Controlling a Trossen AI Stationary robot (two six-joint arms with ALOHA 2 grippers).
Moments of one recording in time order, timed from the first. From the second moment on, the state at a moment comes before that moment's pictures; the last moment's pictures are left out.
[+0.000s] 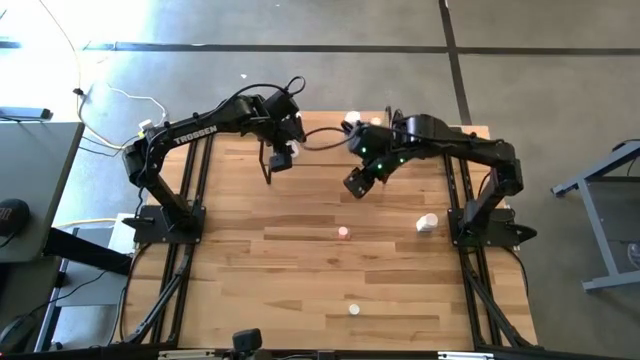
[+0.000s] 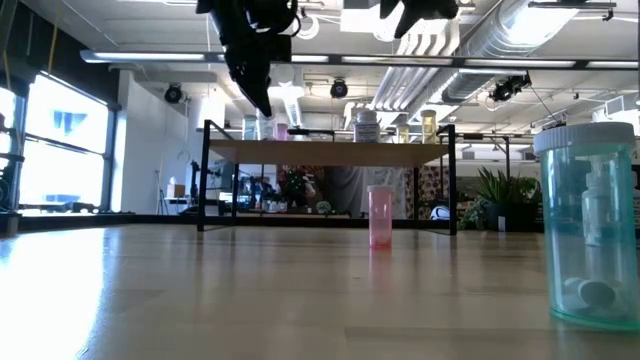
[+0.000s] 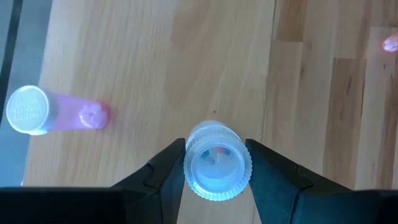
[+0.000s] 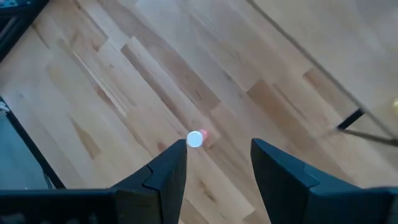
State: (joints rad) left arm 0.63 1.65 1.55 -1.02 0.03 0.40; right arm -0.10 1.71 2.00 -1.41 0.00 0.65
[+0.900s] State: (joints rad) left arm 0.60 1.65 1.68 -1.02 -0.03 0.42; right arm 0.33 1.80 2.00 -1.54 0.33 1.26
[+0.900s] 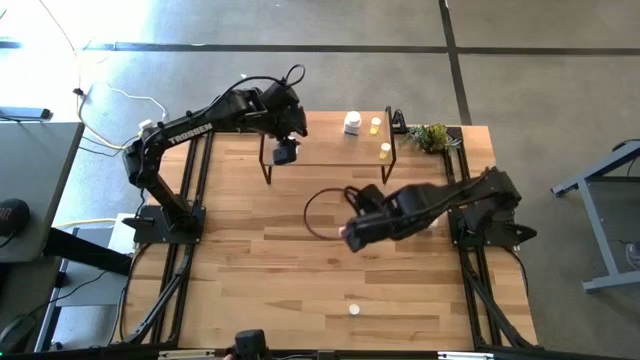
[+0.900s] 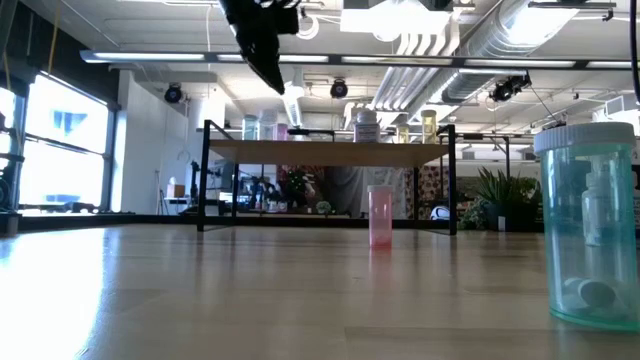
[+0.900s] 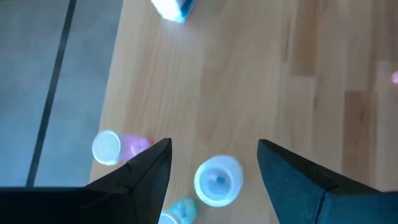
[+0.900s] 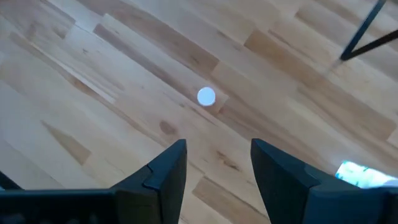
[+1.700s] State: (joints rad) left arm 0.42 1.40 1.62 -1.14 0.15 0.29; right arm 0.39 1.96 1.99 -1.57 0.36 1.41
